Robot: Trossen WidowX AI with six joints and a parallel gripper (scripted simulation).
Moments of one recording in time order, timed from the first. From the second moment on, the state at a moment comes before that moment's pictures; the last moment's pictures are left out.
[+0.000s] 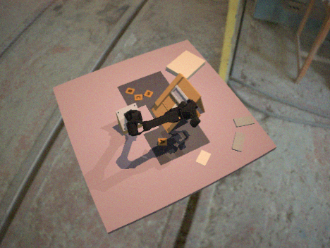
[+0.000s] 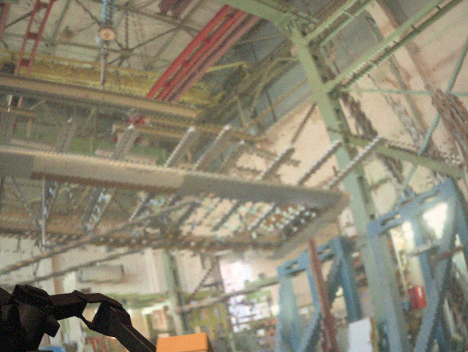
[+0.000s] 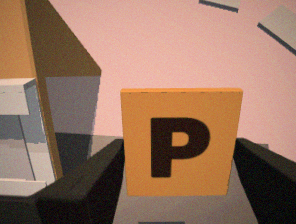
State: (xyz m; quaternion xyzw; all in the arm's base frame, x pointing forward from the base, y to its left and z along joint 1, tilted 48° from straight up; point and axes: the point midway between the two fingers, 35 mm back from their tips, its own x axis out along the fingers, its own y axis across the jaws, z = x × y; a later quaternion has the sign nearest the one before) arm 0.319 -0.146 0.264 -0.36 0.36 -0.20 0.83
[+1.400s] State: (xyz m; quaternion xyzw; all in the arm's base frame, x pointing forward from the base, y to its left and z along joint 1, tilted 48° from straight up) arm 0.321 -0.132 0.248 -0.36 0.37 -0.20 0.83
